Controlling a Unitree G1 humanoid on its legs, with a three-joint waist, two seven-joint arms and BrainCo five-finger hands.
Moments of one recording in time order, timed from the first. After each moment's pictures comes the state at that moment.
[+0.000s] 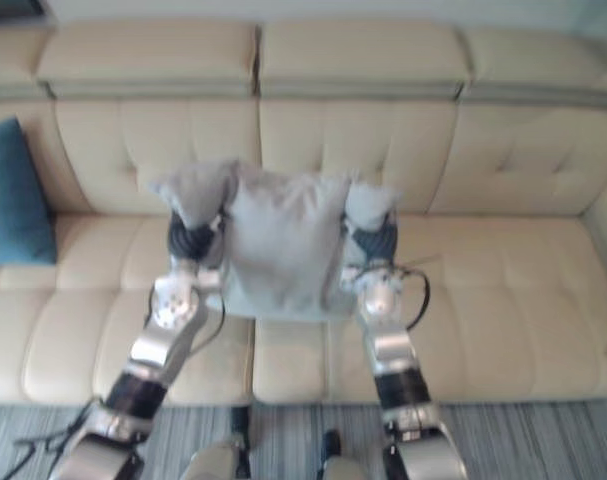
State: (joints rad) left arm -0.54 0.20 -0.22 0.18 -0.23 -0.08 0.50; right arm -0.55 -0.17 0.06 0.25 0.08 -0.11 -0.41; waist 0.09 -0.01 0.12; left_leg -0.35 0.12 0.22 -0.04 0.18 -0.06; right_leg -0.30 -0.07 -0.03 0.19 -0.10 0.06
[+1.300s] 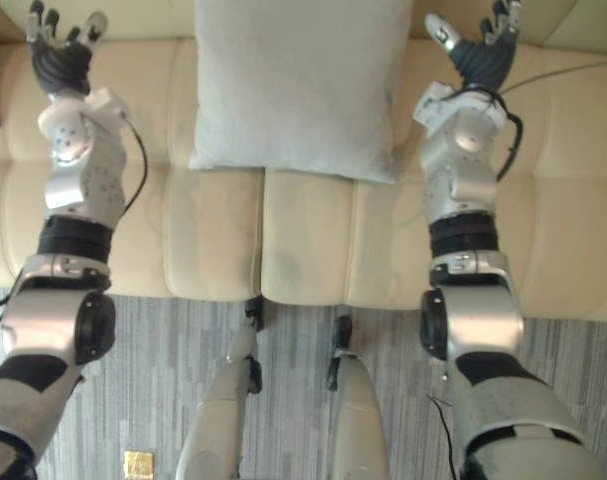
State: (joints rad) left arm -1.04 0.43 0.11 0.72 -0.48 -0.15 0.37; right arm -1.10 -0.50 -0.12 0.73 0.44 -0.09 -0.32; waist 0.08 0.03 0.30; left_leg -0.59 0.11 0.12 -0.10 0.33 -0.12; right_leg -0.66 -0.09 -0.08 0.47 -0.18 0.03
